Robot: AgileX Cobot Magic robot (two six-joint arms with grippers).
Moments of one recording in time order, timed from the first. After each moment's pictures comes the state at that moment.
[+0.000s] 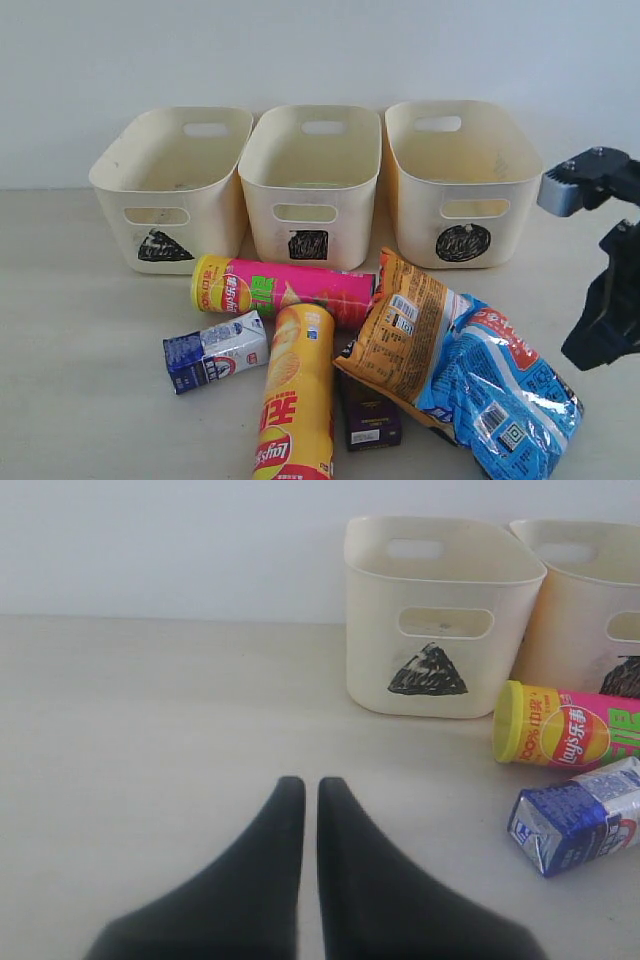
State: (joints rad) left arm 0.01 0.00 0.00 -0.04 0.29 0.02; right arm 0.13 1.37 -0.91 0.39 1.04 -0.79
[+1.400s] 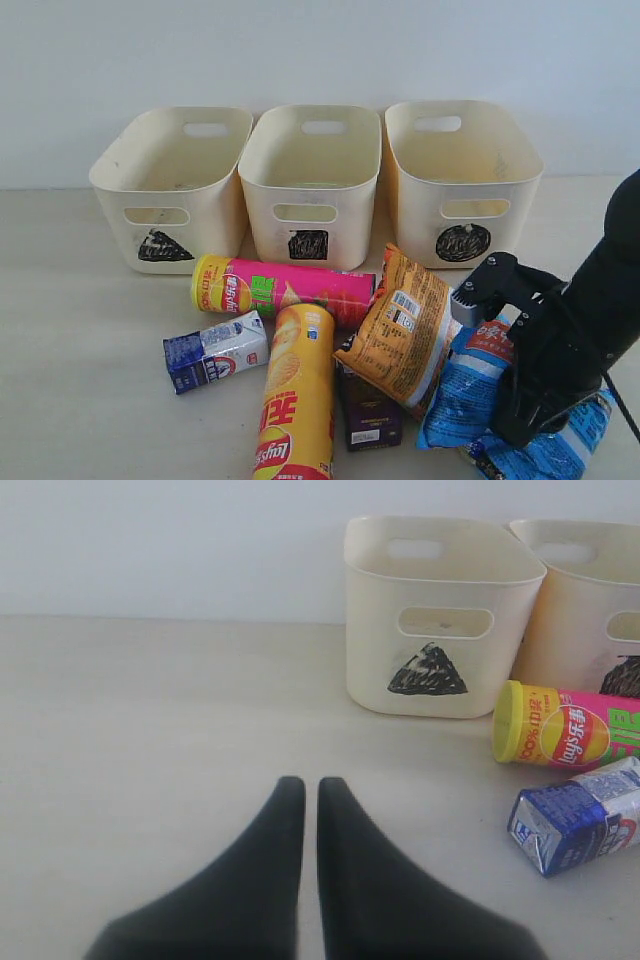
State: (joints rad) left arm 0.01 0.00 0.00 -0.04 0.29 0.02; right arm 0.28 1.69 -0.83 0.38 0.69 -0.91
